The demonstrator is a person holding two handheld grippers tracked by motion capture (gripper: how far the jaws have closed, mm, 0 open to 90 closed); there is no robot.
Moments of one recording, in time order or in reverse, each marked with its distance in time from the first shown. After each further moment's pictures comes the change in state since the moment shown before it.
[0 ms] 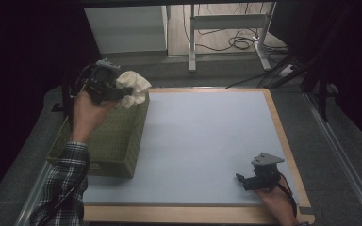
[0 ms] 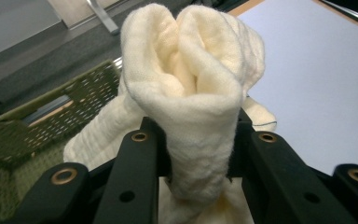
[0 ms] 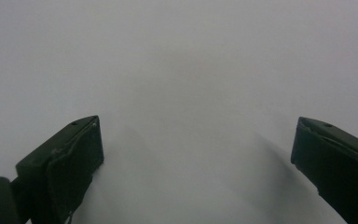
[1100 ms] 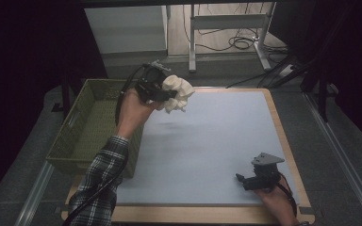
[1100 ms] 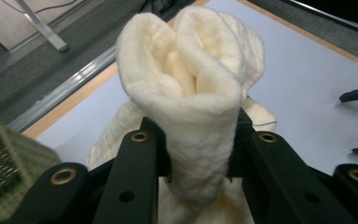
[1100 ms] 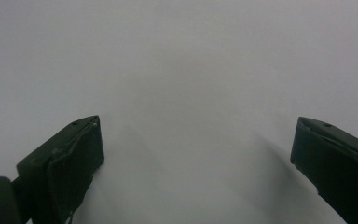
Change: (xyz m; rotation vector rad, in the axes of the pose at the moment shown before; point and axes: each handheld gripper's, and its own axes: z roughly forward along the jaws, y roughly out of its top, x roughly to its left) left arm -0.077 0.049 0.063 0.014 -0.142 0.124; right arm 0.000 0.000 0.000 0.003 0.005 0.003
